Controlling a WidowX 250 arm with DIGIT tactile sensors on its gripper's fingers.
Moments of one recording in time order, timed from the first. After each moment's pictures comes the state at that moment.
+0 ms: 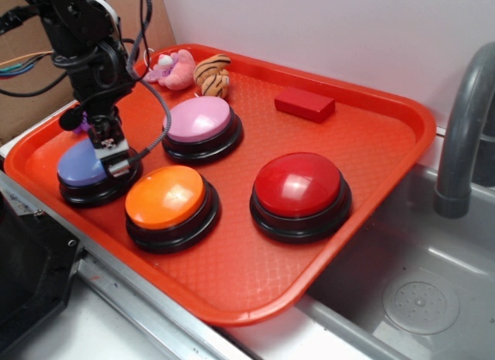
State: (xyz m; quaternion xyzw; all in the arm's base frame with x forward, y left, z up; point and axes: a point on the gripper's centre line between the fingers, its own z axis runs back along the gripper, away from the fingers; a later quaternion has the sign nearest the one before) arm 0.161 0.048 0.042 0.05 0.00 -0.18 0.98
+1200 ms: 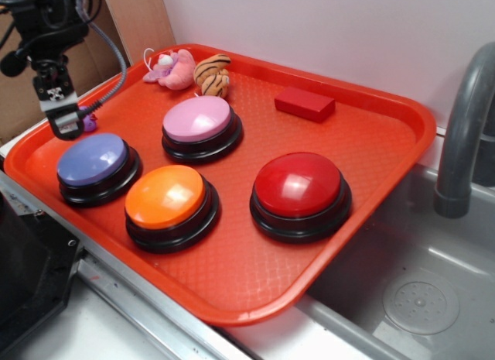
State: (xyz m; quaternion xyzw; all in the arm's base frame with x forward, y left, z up) arm 0.149 0.055 0.105 0.05 0.00 -0.16 0.99
